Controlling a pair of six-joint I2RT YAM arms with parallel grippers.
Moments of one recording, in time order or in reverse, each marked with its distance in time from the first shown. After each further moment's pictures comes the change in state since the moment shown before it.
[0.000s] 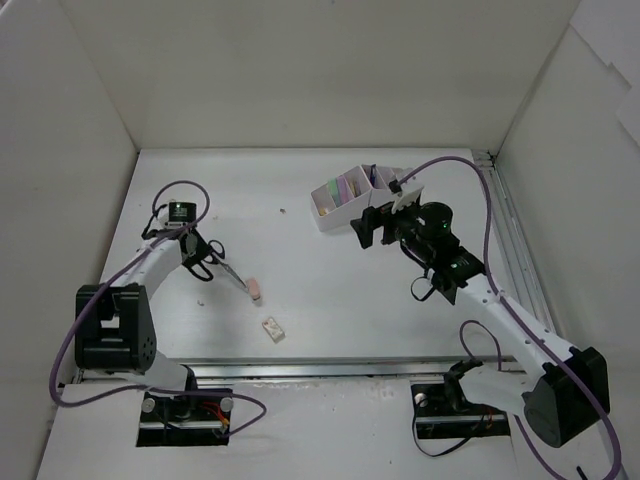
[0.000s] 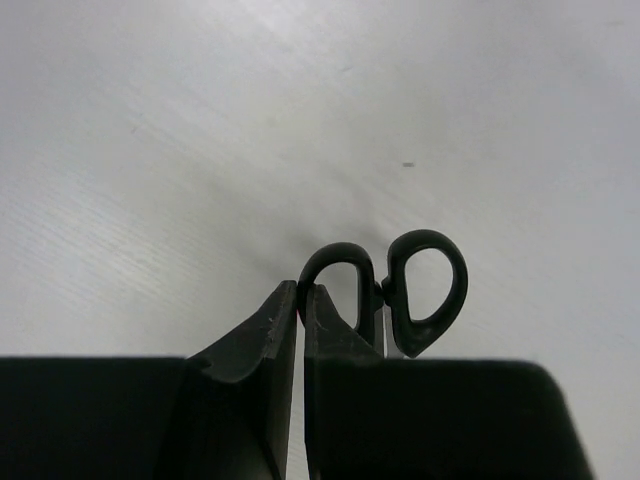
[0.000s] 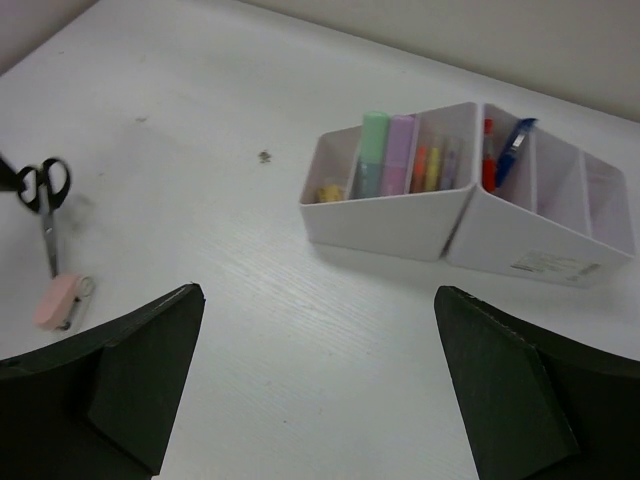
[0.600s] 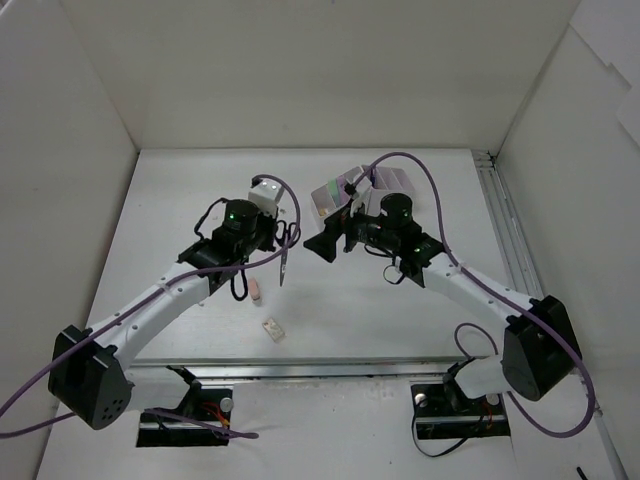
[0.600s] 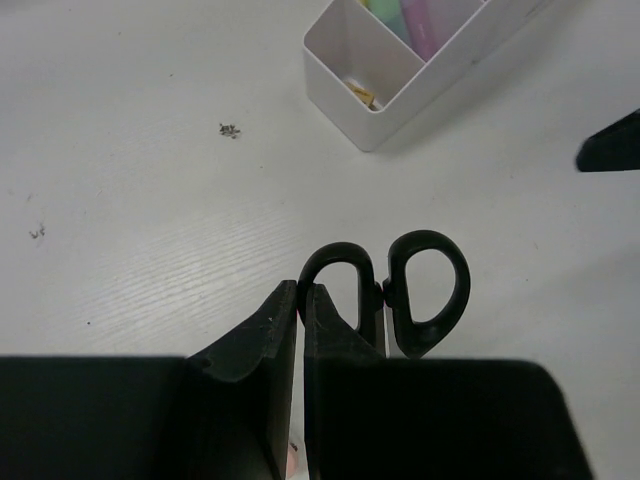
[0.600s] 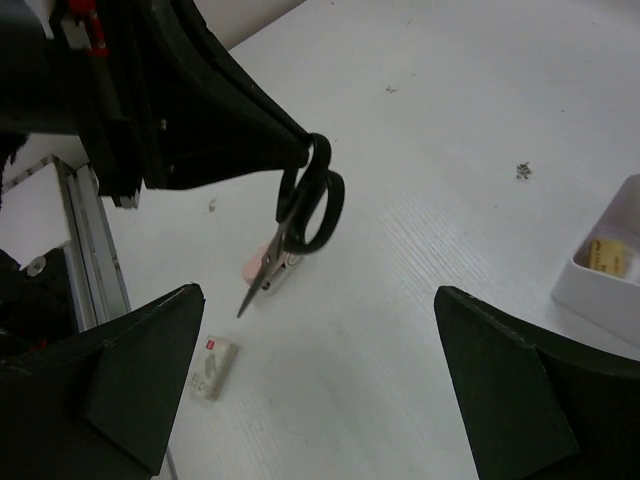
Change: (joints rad) left arm -0.528 -0.316 0.042 0.266 0.082 0.595; right arm 0.105 0.247 0.101 0.138 -0.472 0.103
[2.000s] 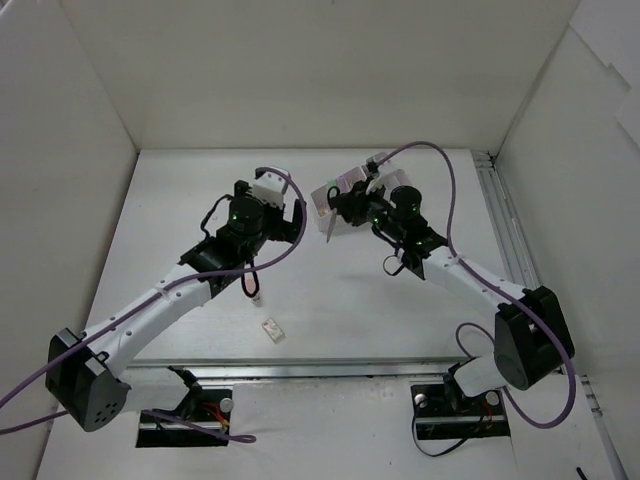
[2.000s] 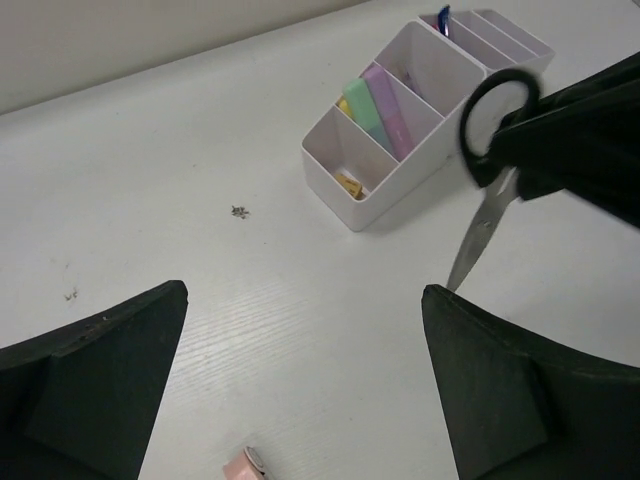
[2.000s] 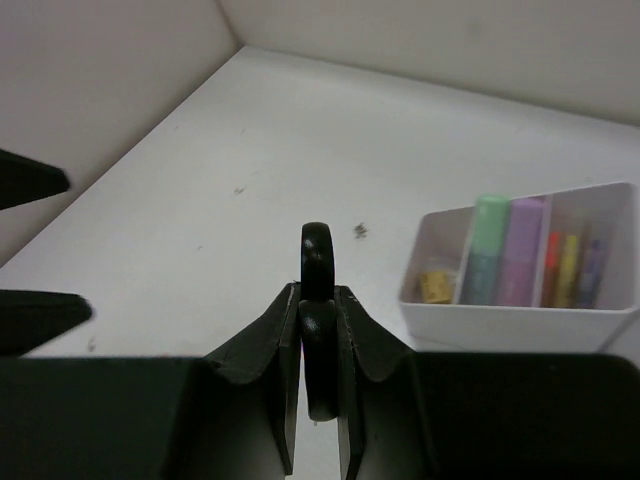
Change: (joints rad) left arm -0.139 0.008 0.075 0.086 -0.148 0.032; right arm -0.051 0.086 0.011 0.192 0.282 0.117
